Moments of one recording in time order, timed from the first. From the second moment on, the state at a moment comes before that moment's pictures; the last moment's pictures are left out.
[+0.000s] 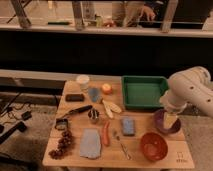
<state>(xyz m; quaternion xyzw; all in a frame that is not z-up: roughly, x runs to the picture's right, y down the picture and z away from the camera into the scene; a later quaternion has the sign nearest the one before) 0.293 0.114 0.680 -0.28 0.02 0.03 0.96</state>
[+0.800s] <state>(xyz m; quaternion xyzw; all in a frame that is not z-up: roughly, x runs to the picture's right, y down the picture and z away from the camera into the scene) 0.278 0.122 0.675 -0.27 0.01 0.02 0.96</state>
